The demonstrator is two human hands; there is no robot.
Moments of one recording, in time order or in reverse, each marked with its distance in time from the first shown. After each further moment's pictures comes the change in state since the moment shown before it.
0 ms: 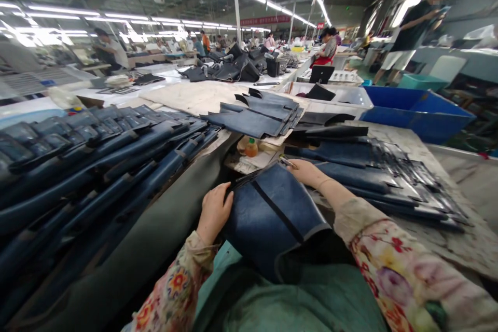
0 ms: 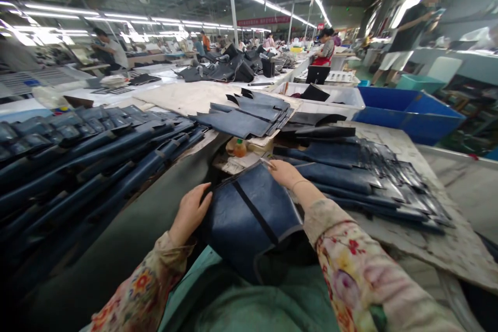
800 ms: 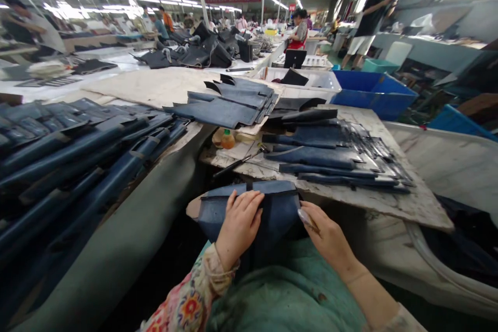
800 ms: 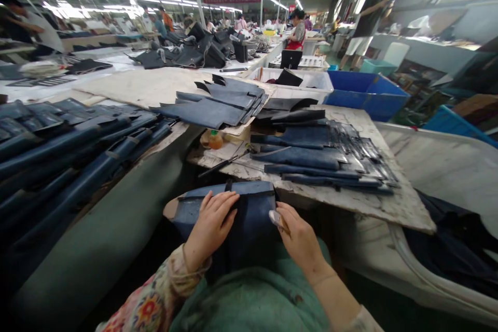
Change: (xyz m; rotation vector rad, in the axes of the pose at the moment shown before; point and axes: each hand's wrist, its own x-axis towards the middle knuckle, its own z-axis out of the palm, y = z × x) left_hand -0.036 0.092 0.047 0.039 -0.190 0.464; right_hand -0.193 0.016 0.073 0.240 0.423 0.074
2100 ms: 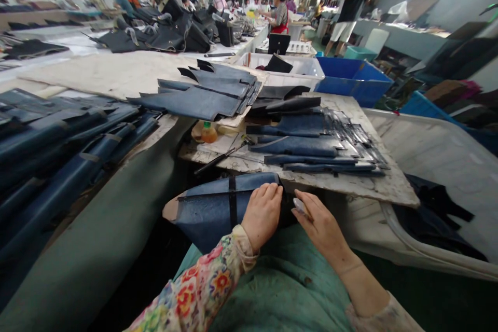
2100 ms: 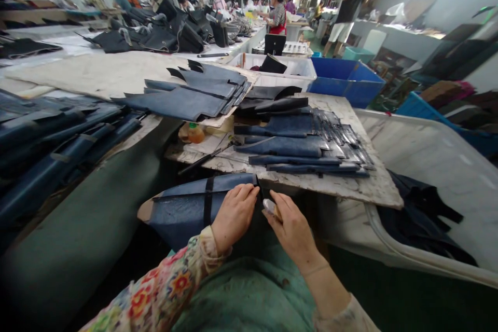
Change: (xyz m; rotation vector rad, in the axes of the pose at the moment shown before) left_hand 0.043 0.051 0.053 0.072 -0.160 0.169; right_hand -0.003 0.004 -0.016 -0.085 0.029 0.085
